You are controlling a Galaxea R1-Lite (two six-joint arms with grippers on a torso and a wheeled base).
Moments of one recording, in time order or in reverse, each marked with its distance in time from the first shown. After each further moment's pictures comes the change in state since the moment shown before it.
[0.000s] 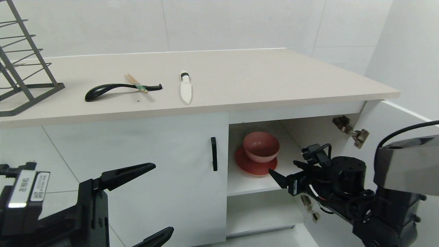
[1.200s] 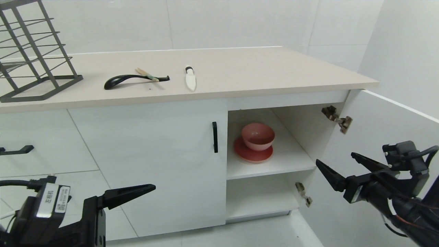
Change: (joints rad) left arm 0.005 -0.075 0.000 0.258 0.003 0.018; right arm -0.007 -0.523 0.325 -0.001 -0.194 -0.044
